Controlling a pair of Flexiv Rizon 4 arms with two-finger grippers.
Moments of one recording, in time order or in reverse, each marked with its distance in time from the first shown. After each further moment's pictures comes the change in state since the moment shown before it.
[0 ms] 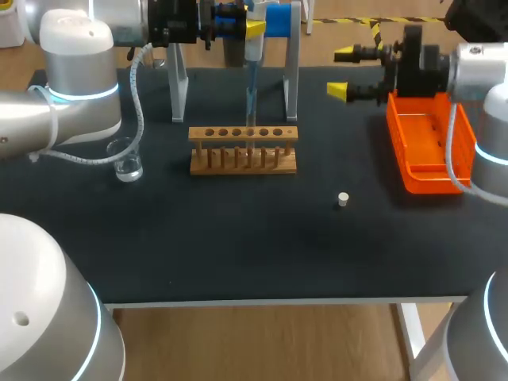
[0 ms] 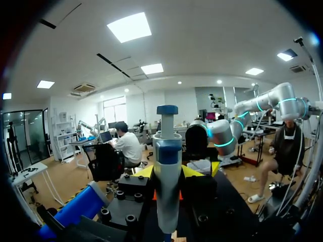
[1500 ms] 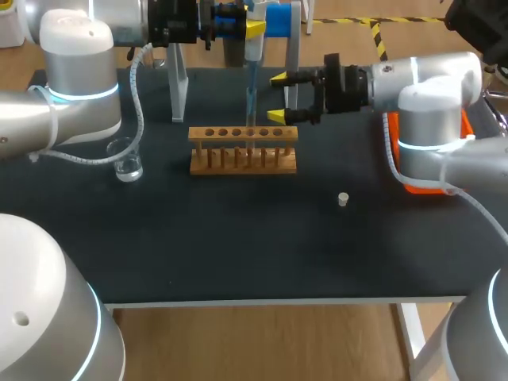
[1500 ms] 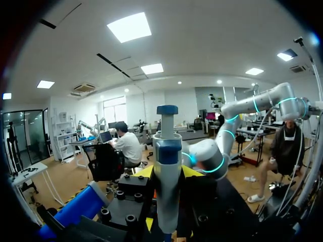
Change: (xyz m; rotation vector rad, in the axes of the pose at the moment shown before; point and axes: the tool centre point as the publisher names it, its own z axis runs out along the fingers) left arm 0.000 0.000 0.000 0.000 0.000 0.000; right arm -0.031 -0.079 0.128 0.044 0.143 -0.104
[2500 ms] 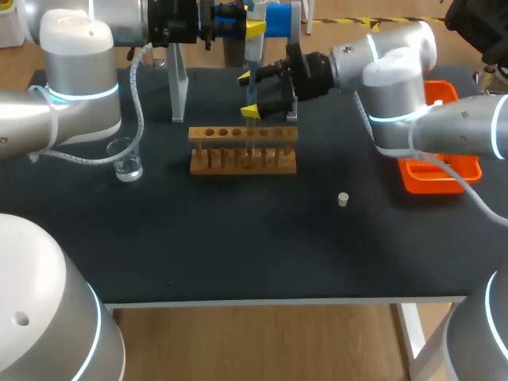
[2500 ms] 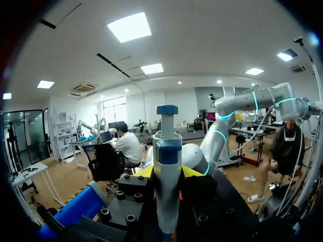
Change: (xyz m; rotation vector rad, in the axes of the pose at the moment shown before) left arm 0.000 0.000 0.000 0.000 0.000 0.000; right arm -0.021 -0.007 0.061 0.063 0.173 -0.014
